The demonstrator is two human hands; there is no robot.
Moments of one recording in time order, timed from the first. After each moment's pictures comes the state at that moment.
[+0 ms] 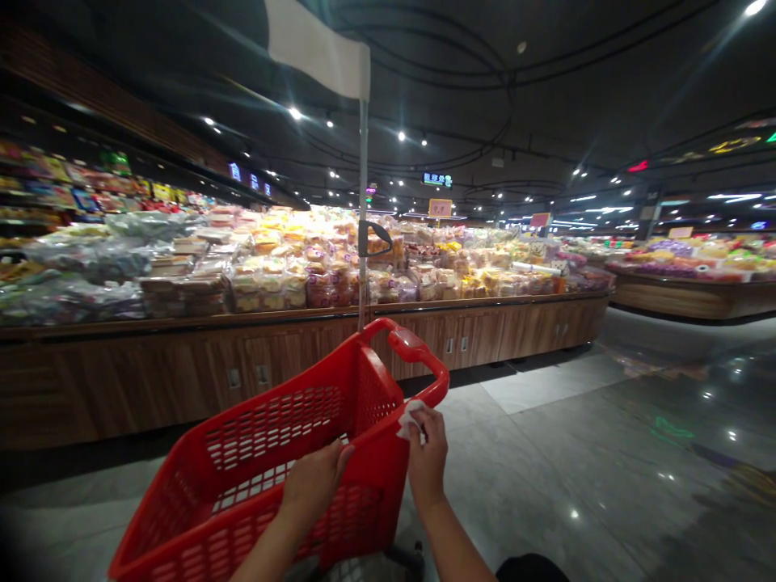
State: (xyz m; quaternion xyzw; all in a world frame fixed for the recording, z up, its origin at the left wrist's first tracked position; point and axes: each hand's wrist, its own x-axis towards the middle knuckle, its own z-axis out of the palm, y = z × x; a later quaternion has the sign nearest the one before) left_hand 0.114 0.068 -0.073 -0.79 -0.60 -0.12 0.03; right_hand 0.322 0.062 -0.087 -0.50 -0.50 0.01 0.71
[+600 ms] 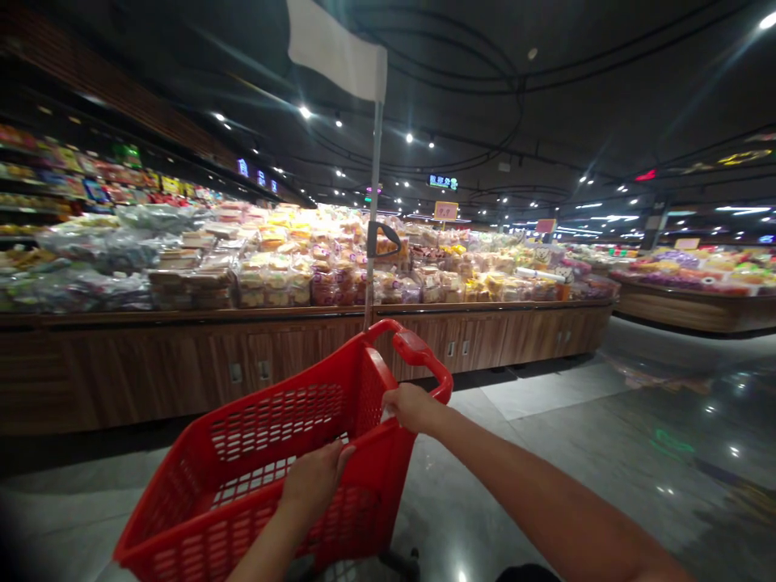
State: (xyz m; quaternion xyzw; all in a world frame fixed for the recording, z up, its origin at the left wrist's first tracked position) left_hand 0.112 0.067 -0.070 -0.78 -0.61 -0.12 0.01; right_hand 0.329 0.094 0.018 -0.47 -0.86 -0.01 0.21
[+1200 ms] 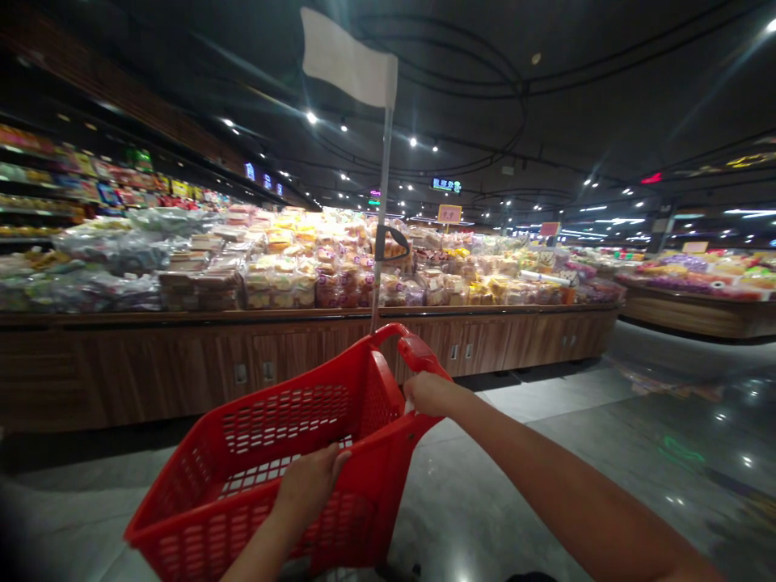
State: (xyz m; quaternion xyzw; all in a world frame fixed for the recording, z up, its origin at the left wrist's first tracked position) left_hand 0.094 0.070 -0.069 -0.80 -0.59 -0.11 0.00; right_hand 0.337 0.098 0.043 -0.46 -0.87 0.01 0.16
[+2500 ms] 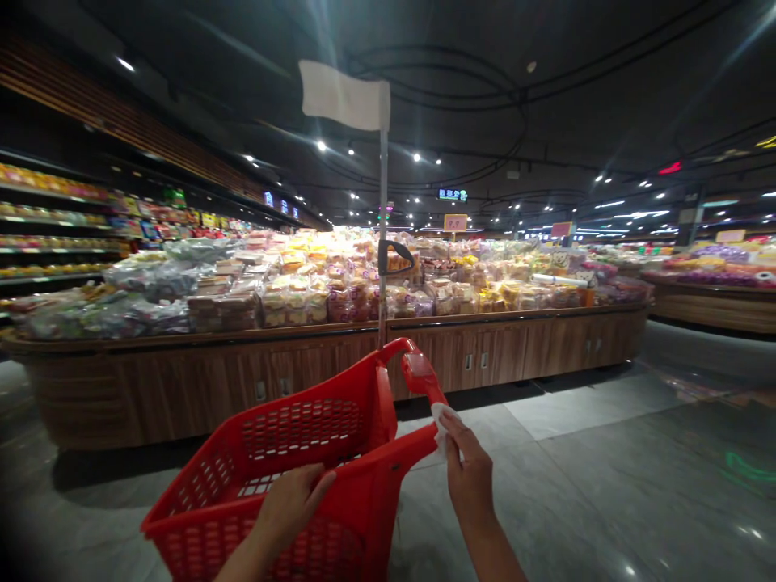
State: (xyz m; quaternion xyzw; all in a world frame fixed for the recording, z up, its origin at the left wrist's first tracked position) left_hand 0.056 0.064 -0.057 -0.80 -0.58 -0.15 0.03; right_hand 0.351 0.034 -0.058 -0.48 -0.61 -0.05 0.63
